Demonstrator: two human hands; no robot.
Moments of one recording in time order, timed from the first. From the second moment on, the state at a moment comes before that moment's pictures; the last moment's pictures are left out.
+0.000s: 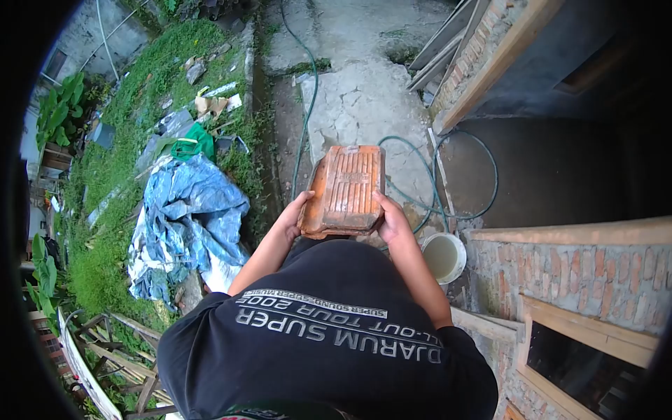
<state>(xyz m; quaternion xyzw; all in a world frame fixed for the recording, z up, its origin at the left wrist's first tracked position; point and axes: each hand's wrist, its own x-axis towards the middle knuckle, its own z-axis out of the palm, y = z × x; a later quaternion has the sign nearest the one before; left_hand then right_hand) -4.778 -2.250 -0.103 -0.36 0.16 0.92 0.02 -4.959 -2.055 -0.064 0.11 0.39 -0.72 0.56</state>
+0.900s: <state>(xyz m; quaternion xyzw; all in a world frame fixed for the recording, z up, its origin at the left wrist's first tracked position) -4.894 -2.501 -0.146 -0.43 0.19 0.88 -0.04 -5.101 -2.322 -0.118 0.10 0.35 -0.69 0.63</state>
